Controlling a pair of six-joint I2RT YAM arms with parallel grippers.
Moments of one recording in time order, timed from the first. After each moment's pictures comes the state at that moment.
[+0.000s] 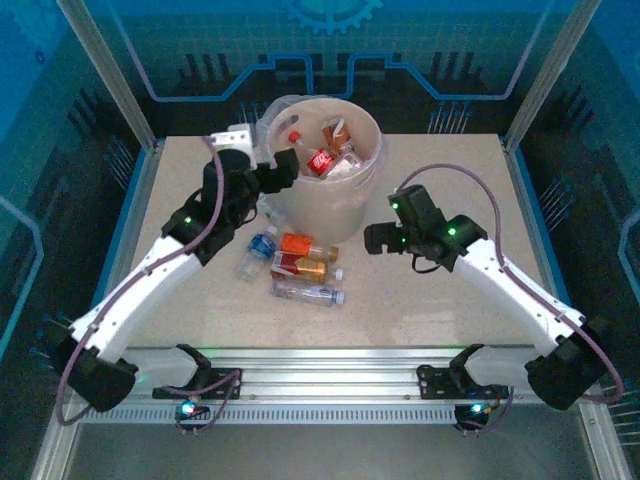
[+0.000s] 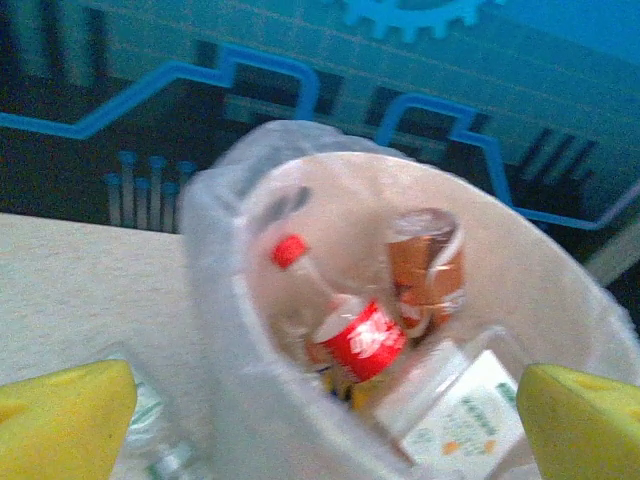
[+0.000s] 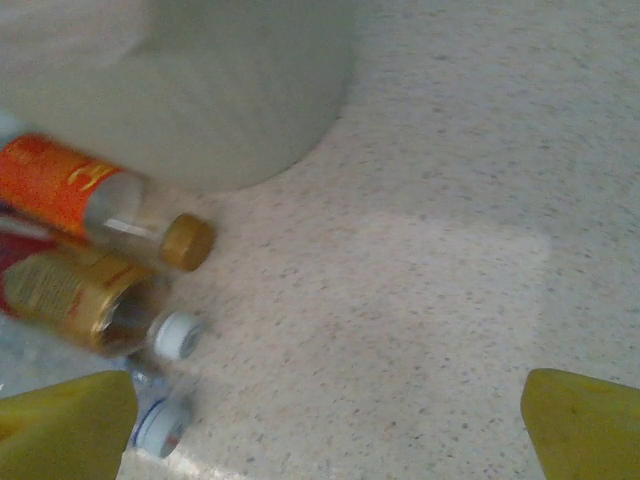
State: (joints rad) left arm -0.53 1.21 1.26 -0.31 -0.40 -0.43; right arm 0.60 1.23 1.14 -0.85 0.15 0.38
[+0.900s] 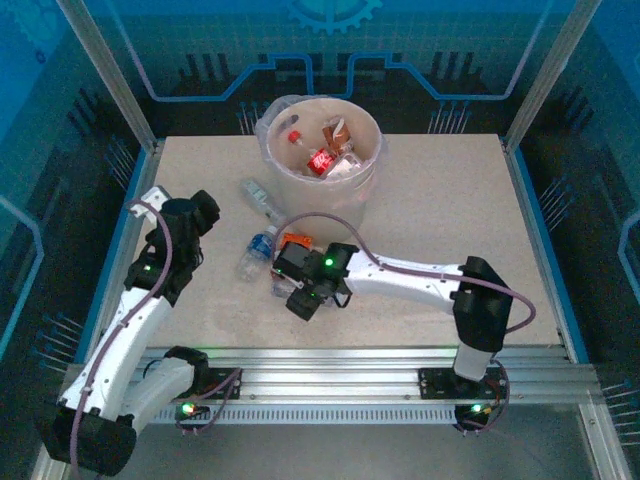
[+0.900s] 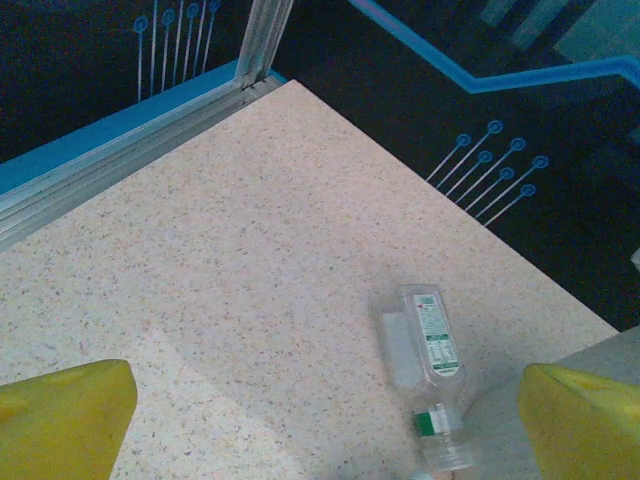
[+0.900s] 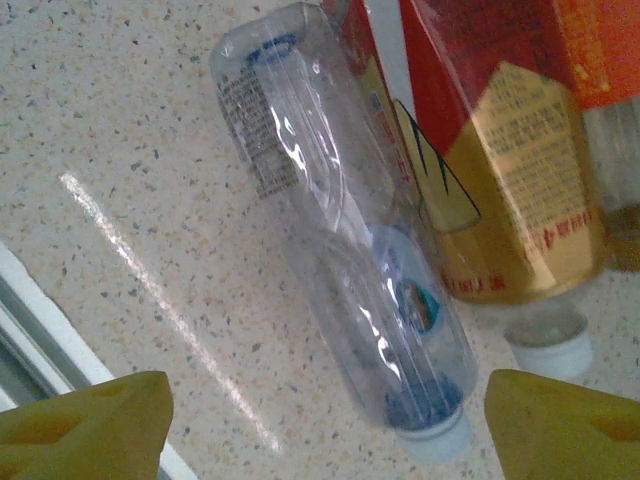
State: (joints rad) left arm -0.17 0.90 0.85 -0.47 -0.52 -0.75; right arm 1.12 1.78 1.42 -0.89 0.17 0.12
